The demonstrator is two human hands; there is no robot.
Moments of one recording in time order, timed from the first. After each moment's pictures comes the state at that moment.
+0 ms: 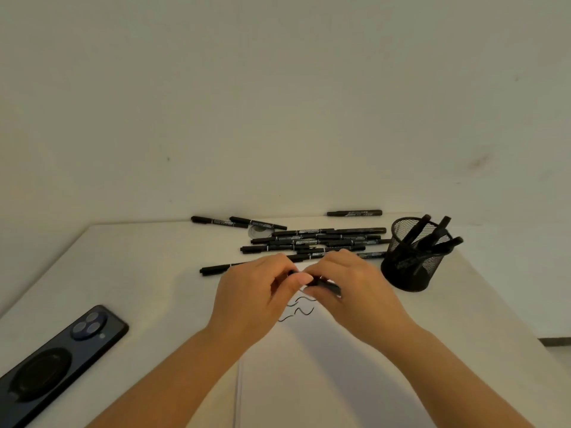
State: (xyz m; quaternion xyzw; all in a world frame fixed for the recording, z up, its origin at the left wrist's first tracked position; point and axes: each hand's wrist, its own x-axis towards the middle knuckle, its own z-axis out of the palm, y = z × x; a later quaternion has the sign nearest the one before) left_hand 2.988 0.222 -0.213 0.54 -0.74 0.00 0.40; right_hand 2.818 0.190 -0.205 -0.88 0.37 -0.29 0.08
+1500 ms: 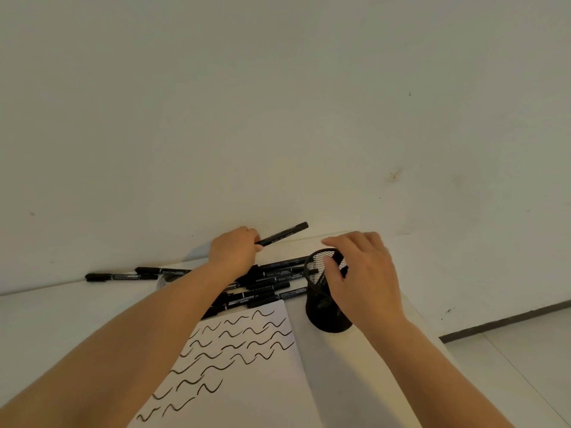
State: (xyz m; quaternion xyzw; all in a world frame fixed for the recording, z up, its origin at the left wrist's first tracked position) left_hand 2.925 -0.022 -0.231 0.64 -0.76 0.01 0.10; right_hand 2.717 0.104 -0.192 -0.71 0.57 -0.40 -0.04
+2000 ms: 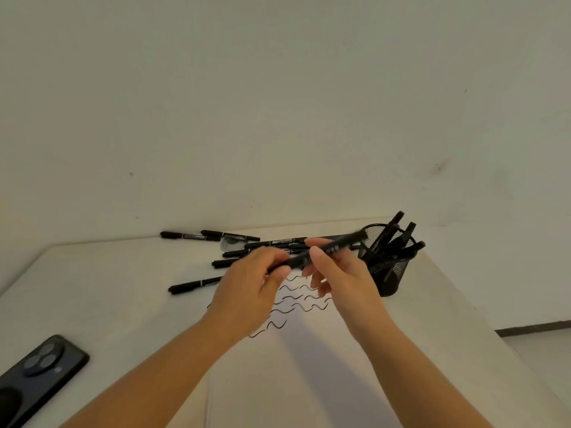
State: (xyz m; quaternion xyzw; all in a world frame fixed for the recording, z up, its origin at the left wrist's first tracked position) left_hand 2.970 0.186 -0.198 0.55 -0.73 -0.14 0.37; right_hand 2.816 0.177 -0.191 -0.55 0.43 -0.51 0.51
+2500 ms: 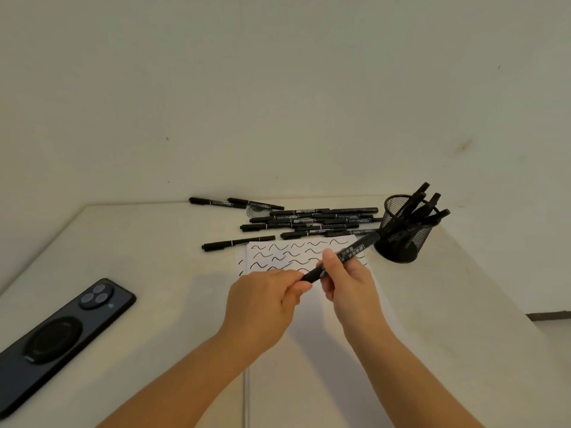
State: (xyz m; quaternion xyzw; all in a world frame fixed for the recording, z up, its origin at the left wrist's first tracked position) left_hand 2.985 0.261 -0.227 0.61 -0.73 -0.08 0.29; right_hand 2.858 0.229 -0.232 -0.49 0.53 -0.50 0.48
